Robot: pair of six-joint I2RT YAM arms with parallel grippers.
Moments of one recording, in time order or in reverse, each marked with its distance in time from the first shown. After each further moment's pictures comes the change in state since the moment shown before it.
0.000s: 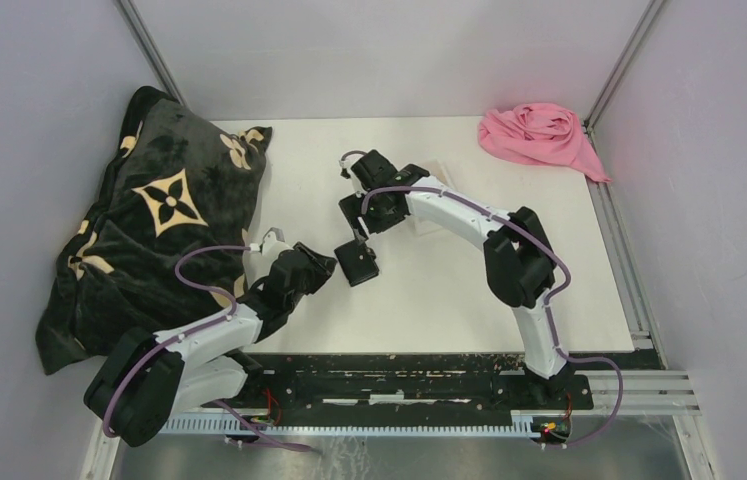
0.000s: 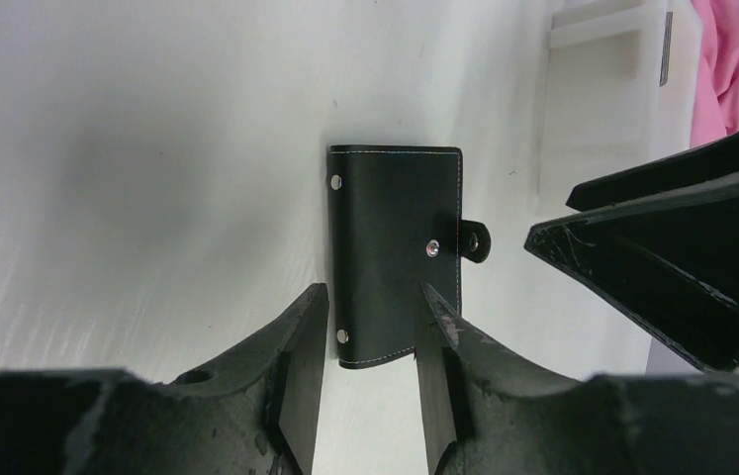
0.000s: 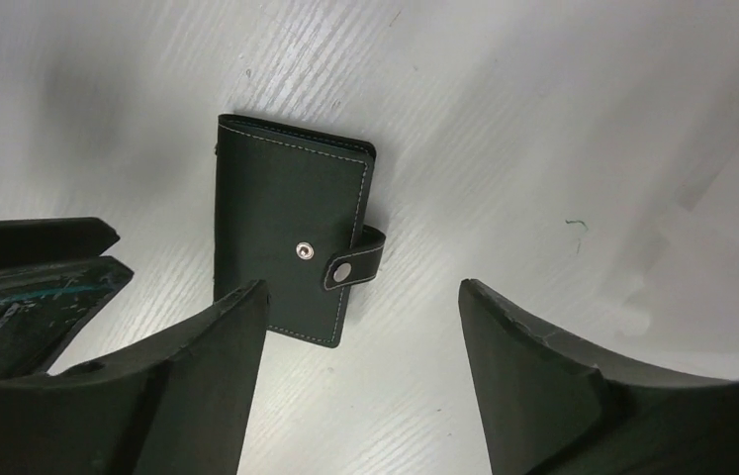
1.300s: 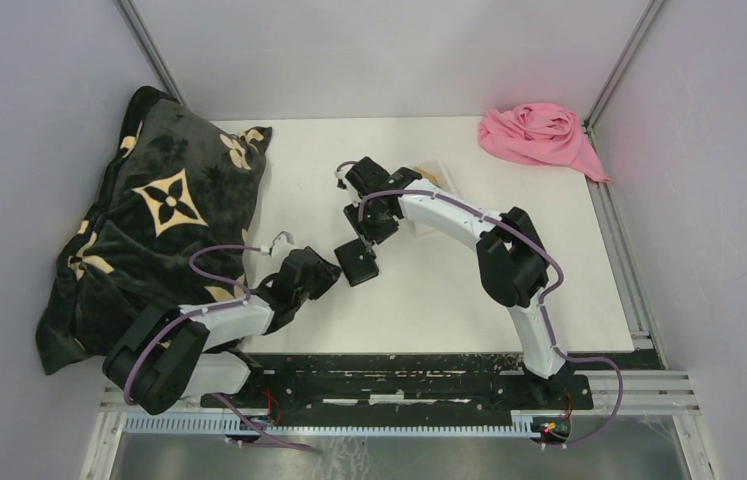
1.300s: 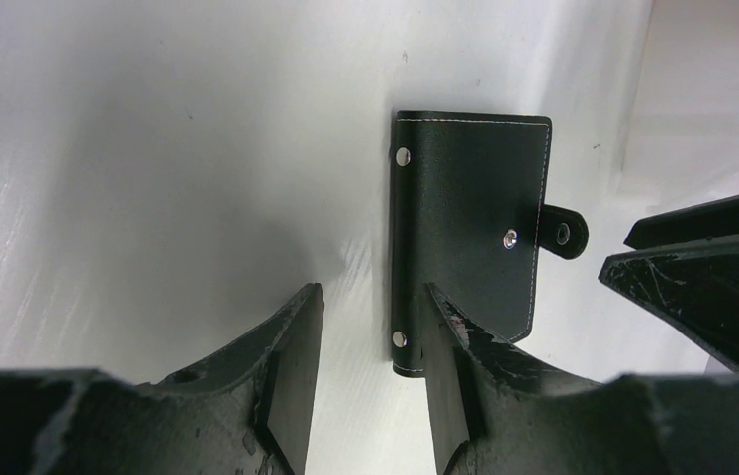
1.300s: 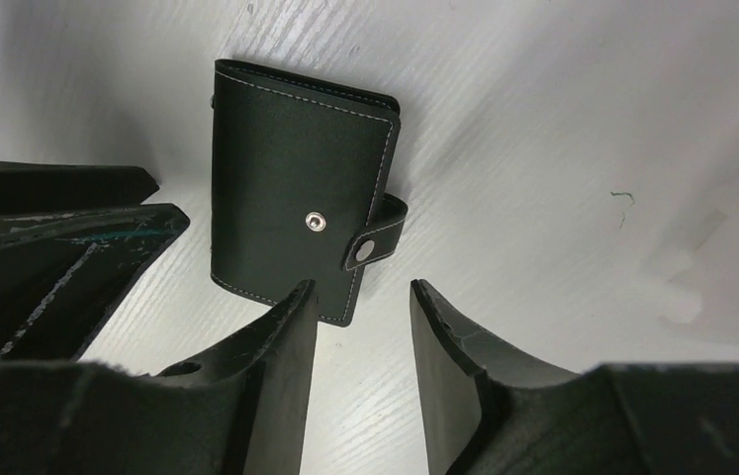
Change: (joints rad) left arm 0.000 0.174 0.015 0.035 0.045 -0.001; right arm 0.025 0.013 -0.011 -0.056 -0.023 -0.001
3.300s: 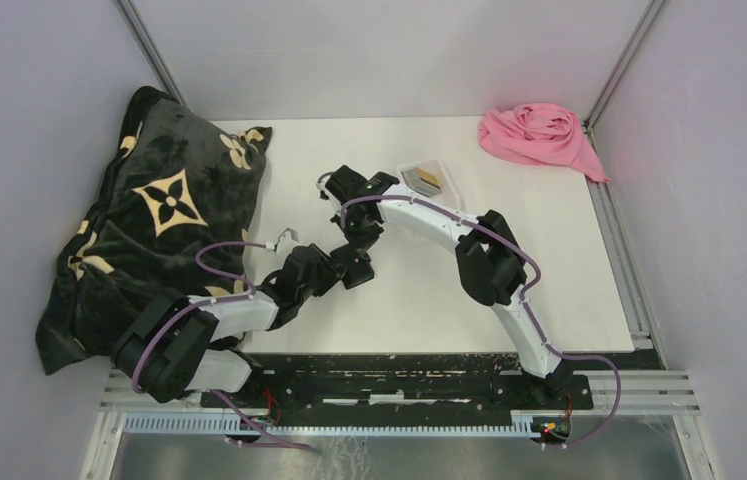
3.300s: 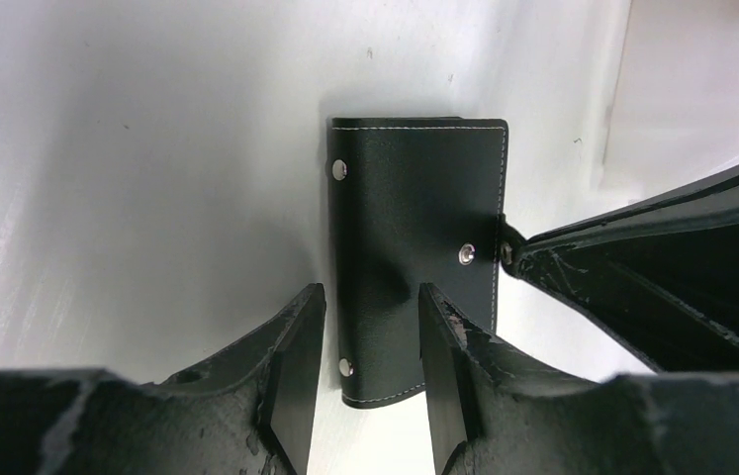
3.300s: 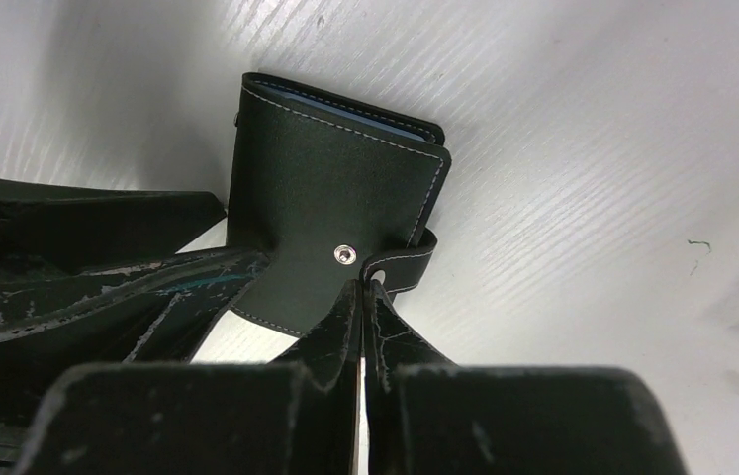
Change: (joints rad) left arm 0.000 0.064 0.021 0.062 0.036 0.000; right arm 0.063 0.137 0.182 -0.099 0.008 -0.008
